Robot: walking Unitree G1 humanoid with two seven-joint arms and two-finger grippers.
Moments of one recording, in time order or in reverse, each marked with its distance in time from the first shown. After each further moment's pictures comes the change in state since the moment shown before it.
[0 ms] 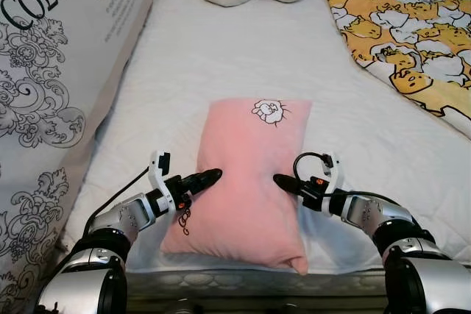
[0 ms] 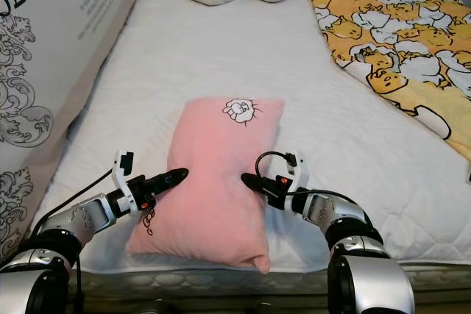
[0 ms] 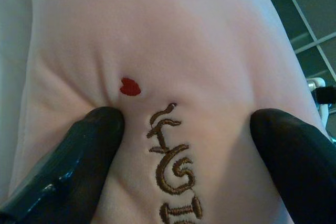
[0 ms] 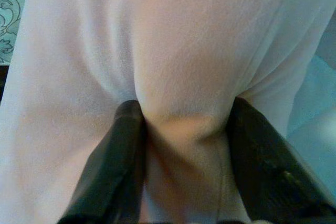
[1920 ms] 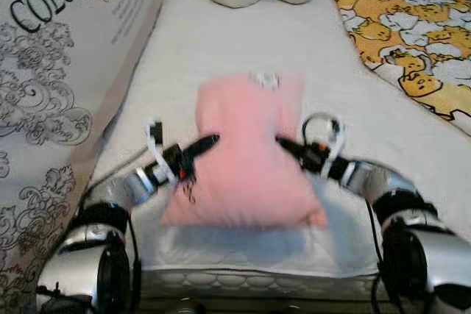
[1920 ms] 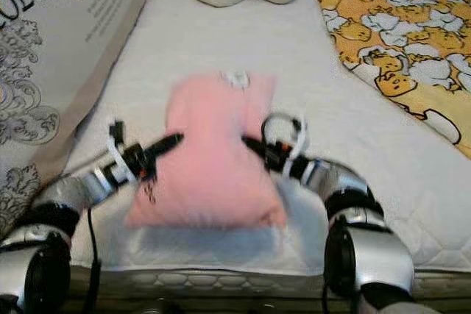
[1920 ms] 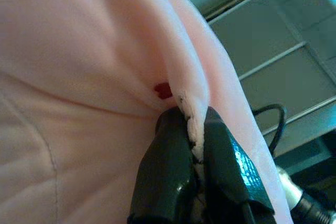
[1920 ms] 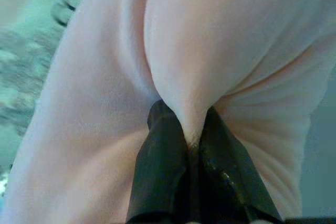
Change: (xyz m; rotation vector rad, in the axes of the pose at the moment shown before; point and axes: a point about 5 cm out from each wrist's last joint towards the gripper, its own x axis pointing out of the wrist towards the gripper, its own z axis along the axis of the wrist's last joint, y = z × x) left arm 0.010 -0.041 0.066 -0.083 -0.192 -0.334; right arm 0.011 0.042 0.069 -0.013 -0.189 0.232
